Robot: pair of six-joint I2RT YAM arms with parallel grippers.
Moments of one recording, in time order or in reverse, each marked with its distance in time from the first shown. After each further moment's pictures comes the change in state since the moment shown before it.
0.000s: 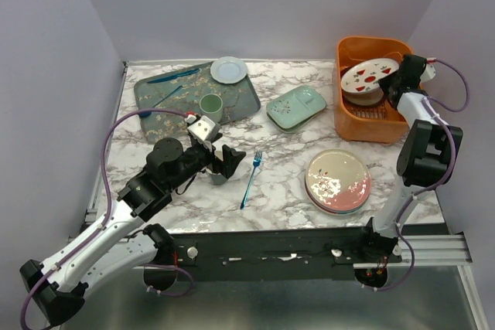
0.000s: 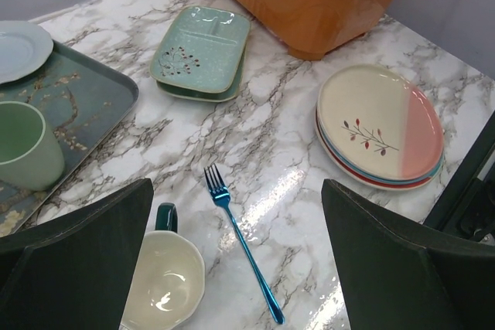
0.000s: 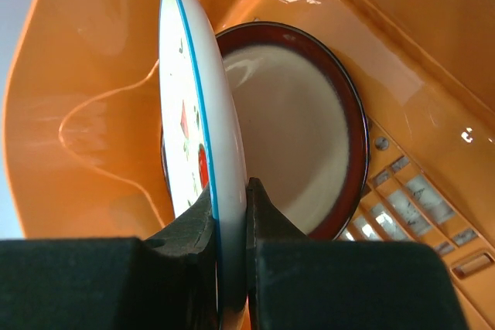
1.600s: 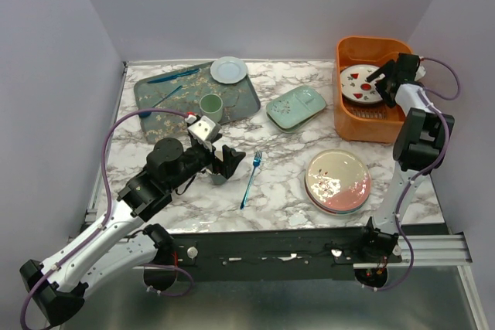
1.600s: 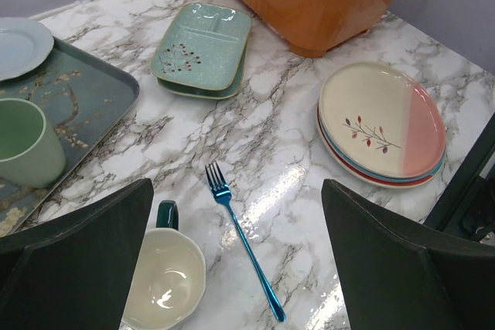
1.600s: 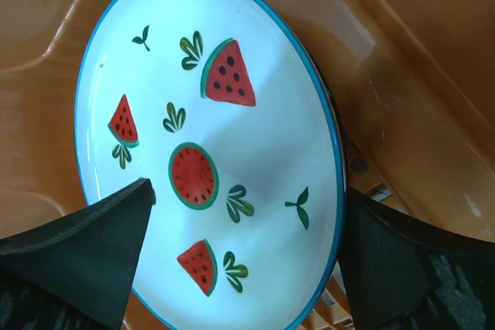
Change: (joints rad) left arm 0.000 0.002 0.000 -0.009 -0.003 0.003; right arm -0.012 0.230 0.225 -0.187 -0.053 -0.121
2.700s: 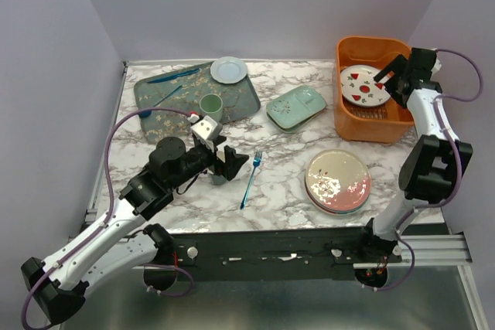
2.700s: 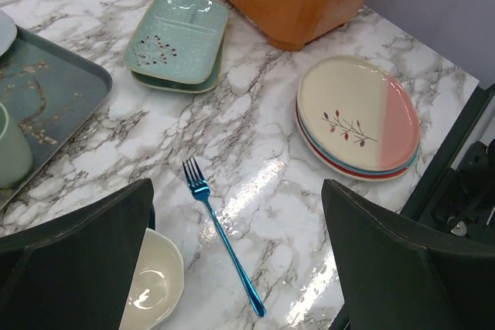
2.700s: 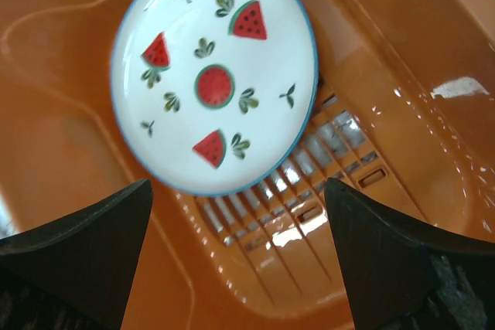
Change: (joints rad) left arm 0.000 0.003 0.000 0.003 0.050 -0.035; right arm 0.004 -0.288 -0.103 -0.193 0.056 -0.095
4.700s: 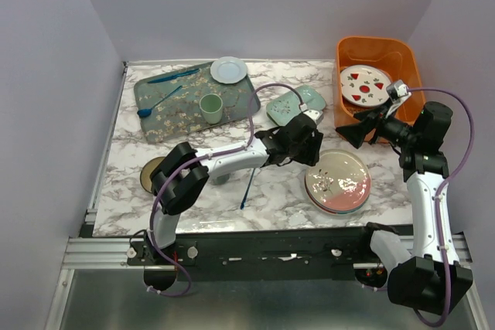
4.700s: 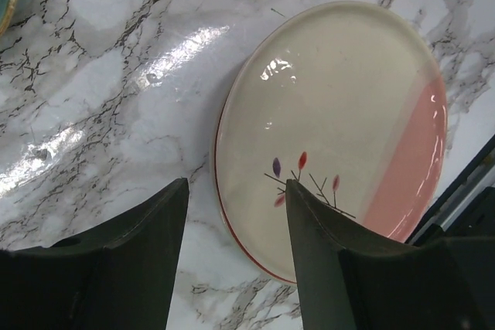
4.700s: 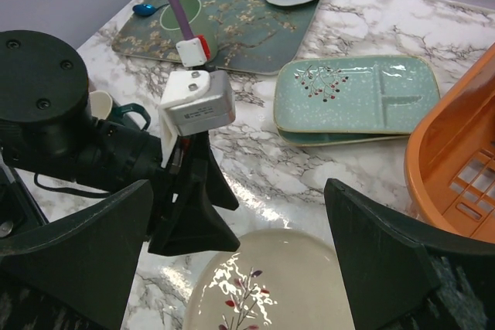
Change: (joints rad) left arm -0.262 1.201 0.721 -0.048 -0.126 -0.369; right arm -0.010 -0.906 -0.695 0.209 -1.133 -0.594
